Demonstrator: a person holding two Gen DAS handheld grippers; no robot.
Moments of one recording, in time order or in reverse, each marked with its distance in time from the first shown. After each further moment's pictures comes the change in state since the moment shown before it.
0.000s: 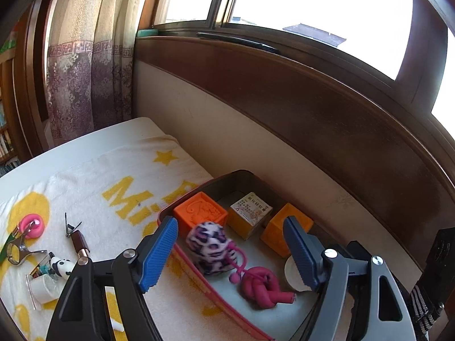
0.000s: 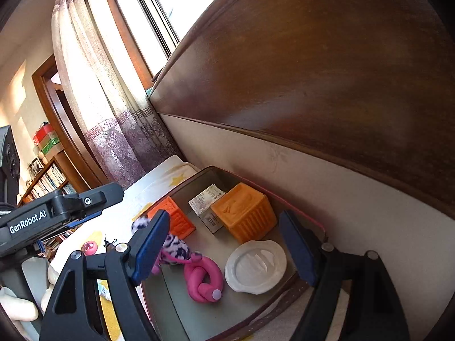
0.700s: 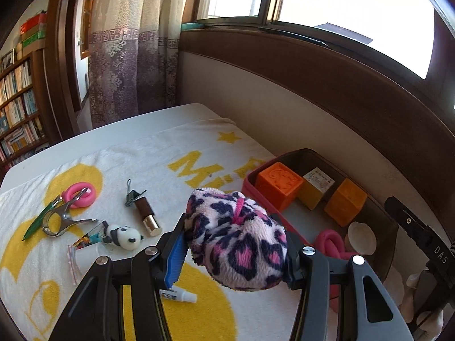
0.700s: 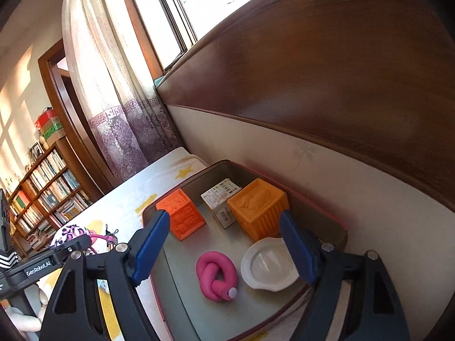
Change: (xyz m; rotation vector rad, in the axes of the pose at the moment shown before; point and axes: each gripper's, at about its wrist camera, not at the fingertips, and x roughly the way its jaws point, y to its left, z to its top) left arm -0.023 0.061 -0.042 -0.018 0.005 0.140; right arm 0.003 0.018 -0.003 -0.053 0.016 -0.002
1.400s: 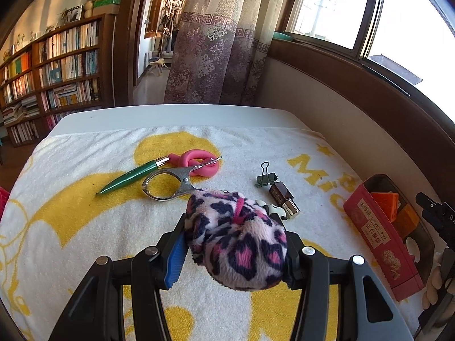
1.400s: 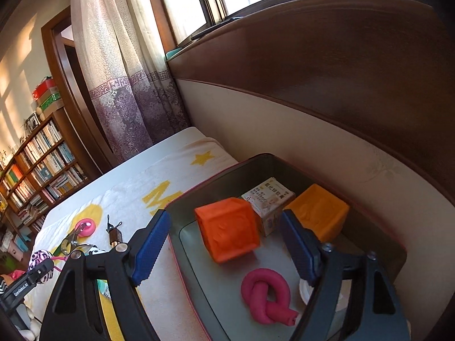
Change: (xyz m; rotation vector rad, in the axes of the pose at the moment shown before) left arm -0.046 0.167 -0.053 -0.264 -0.050 0.183; right arm 0.053 0.073 0.010 -0.107 0.115 -0.035
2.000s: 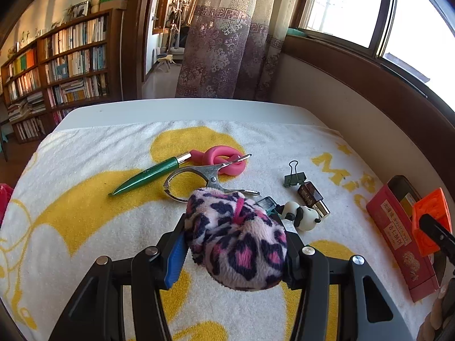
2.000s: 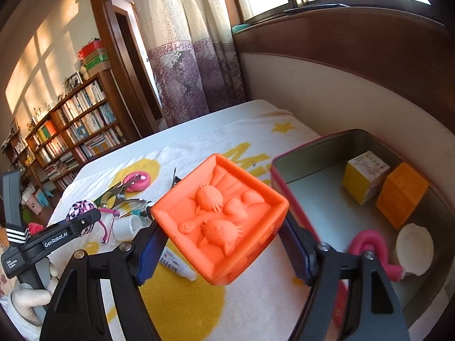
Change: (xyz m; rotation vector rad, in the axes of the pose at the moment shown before) left arm 0.017 0.030 0.002 -0.012 0.015 0.042; right arm -0.001 0.089 -0.046 -0.162 0.069 0.162
